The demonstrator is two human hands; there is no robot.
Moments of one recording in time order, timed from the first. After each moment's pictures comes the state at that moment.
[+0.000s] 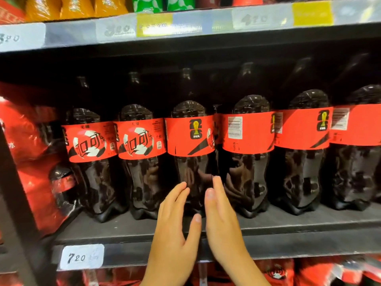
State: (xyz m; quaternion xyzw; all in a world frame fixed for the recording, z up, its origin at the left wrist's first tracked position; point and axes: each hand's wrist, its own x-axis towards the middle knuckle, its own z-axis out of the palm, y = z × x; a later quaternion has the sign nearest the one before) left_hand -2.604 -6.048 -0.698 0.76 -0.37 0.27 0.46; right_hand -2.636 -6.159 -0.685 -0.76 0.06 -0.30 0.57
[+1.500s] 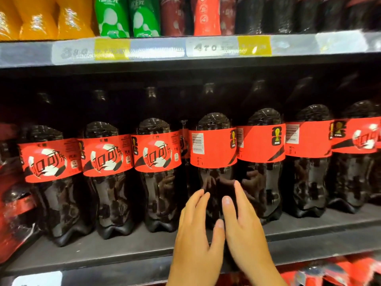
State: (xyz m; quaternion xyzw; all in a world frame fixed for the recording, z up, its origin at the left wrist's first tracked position) left_hand -2.644 -6.134 -0.681 0.75 -0.40 0.20 0.49; right_hand -2.679 -6.241 -0.679 -0.79 0.14 -0.39 0.46
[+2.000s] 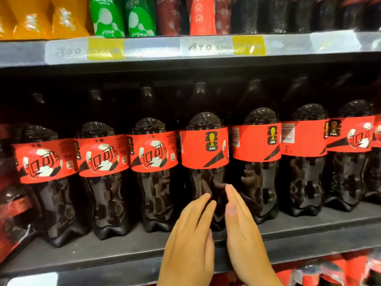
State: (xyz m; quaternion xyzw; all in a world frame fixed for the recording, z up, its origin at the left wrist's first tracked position) left_hand -2.633 -6.124 -0.691 0.75 -0.49 0.31 0.33; right_hand -2.687 -6.244 -0.689 -0.76 0.07 -0.40 0.50
